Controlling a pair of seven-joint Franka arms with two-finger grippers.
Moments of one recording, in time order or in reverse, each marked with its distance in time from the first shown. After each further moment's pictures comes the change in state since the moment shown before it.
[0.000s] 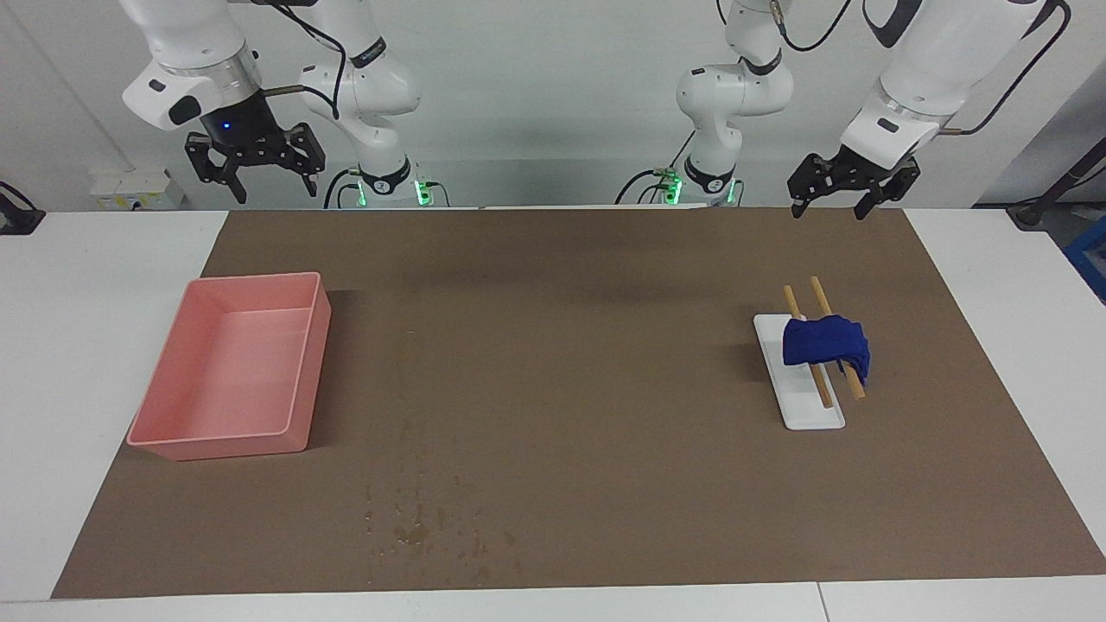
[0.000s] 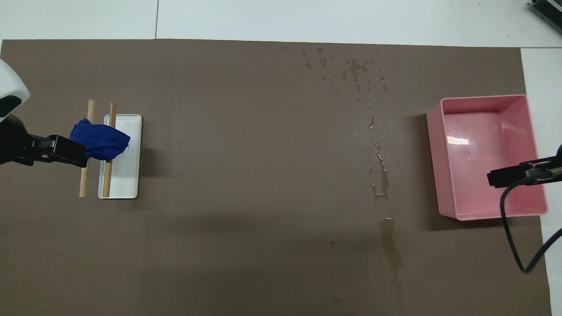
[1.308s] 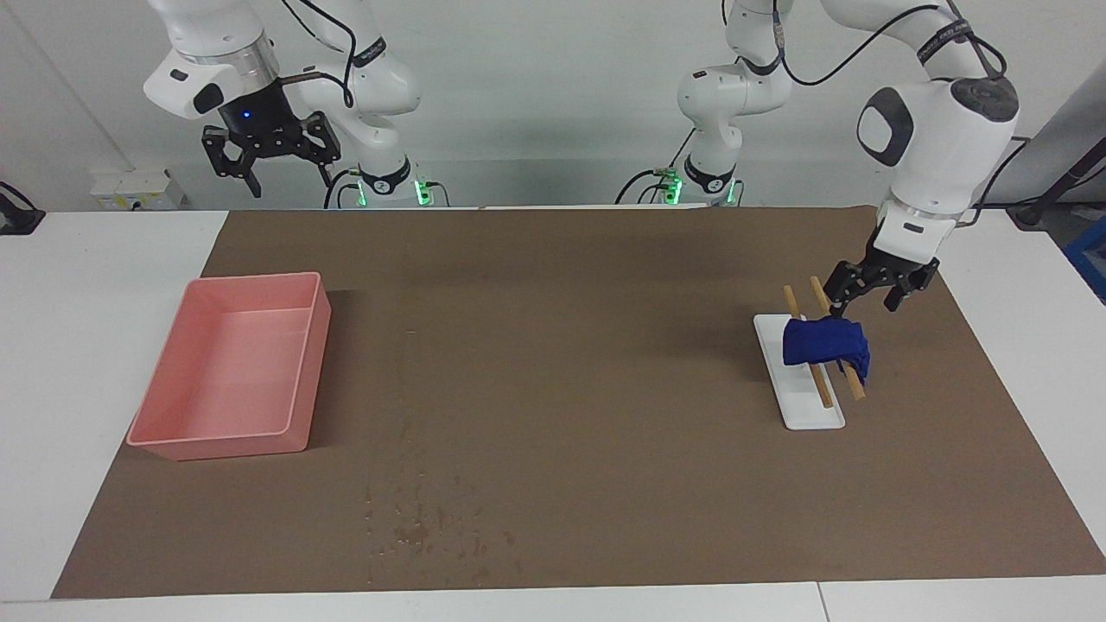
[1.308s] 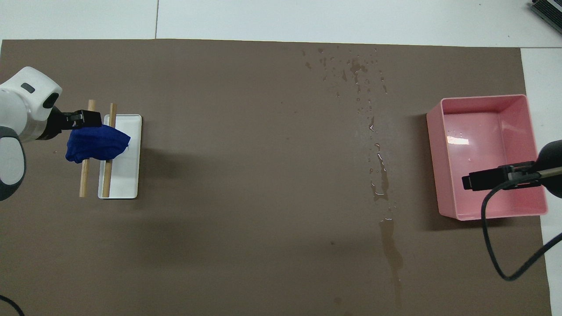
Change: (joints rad) left arm 0.122 0.119 0.001 -0.396 0.056 0.814 -0.105; right arm -0.003 -0.009 0.014 -0.010 0.174 -0.003 0.103
